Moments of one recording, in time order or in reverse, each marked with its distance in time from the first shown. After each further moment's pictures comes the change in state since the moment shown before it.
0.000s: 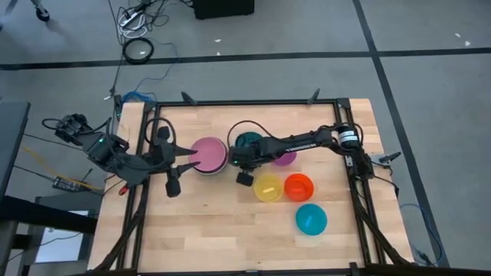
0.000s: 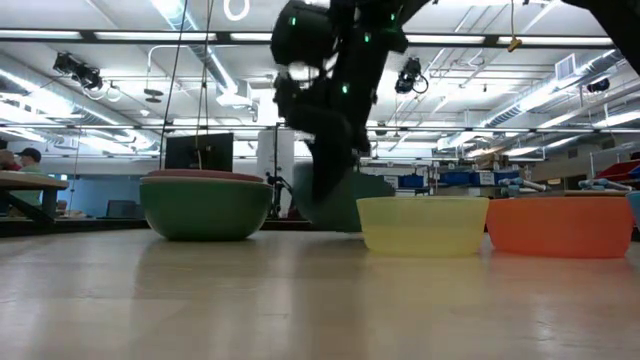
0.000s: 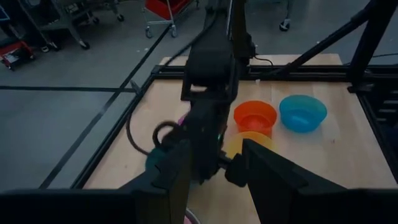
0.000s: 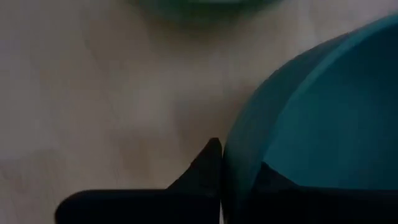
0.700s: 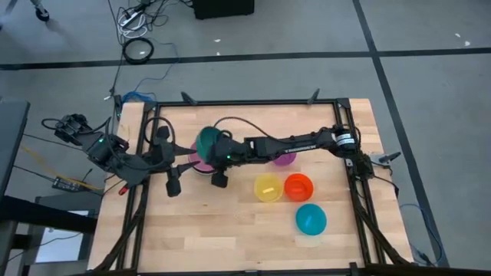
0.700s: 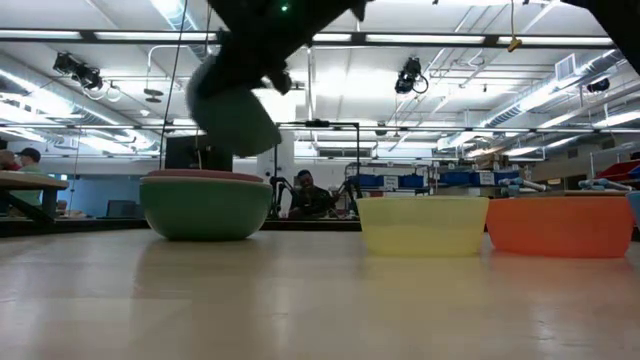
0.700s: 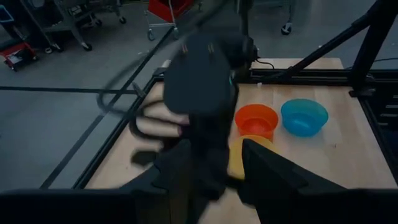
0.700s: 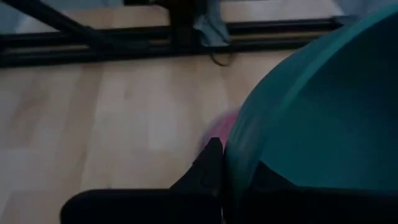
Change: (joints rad) left arm 0.000 0.000 0.000 0.014 -0.010 0.002; right arm 0.040 0.028 0.200 0.437 -0.071 -0.166
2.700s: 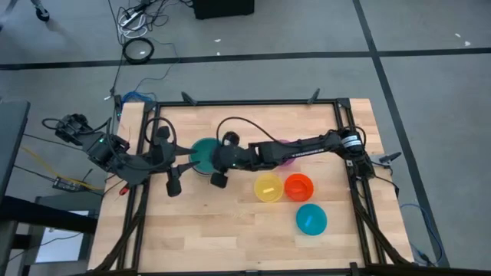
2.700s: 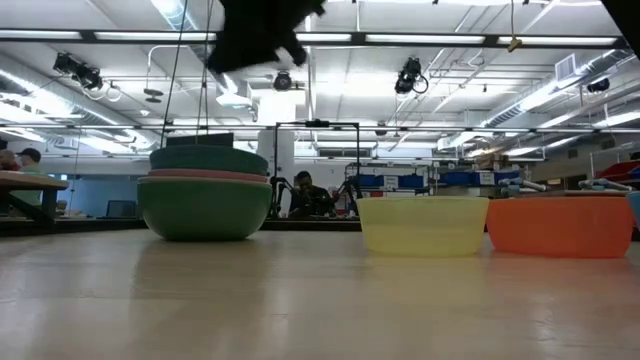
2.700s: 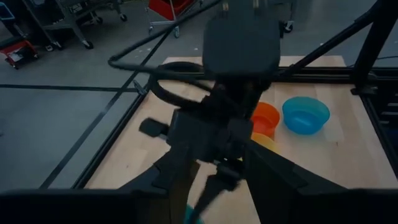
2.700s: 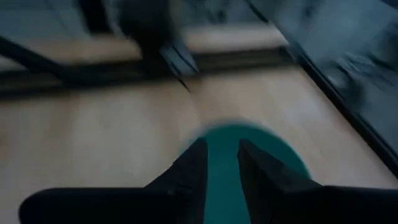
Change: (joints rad) left arm -0.001 0.000 0.000 -0.015 -0.002 -0.014; right arm 0.060 -0.044 0.003 -0.015 0.262 0.056
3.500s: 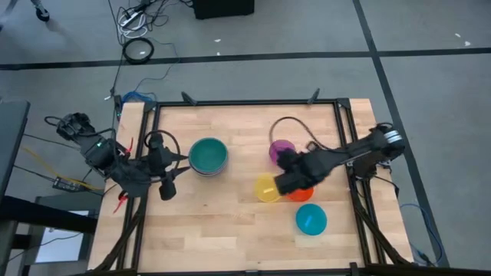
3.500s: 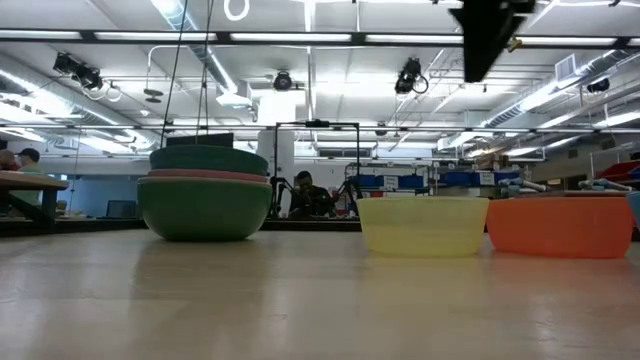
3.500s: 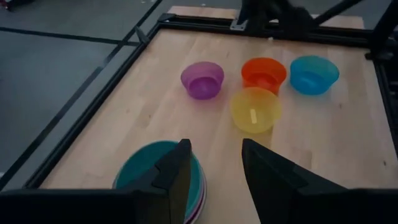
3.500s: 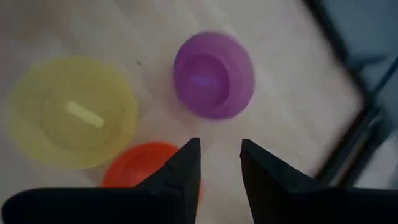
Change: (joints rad) left arm -0.080 0.000 -0.012 -0.287 0.000 -0.329; right arm 0.243 -0.366 -0.231 -1.218 0.123 0.910
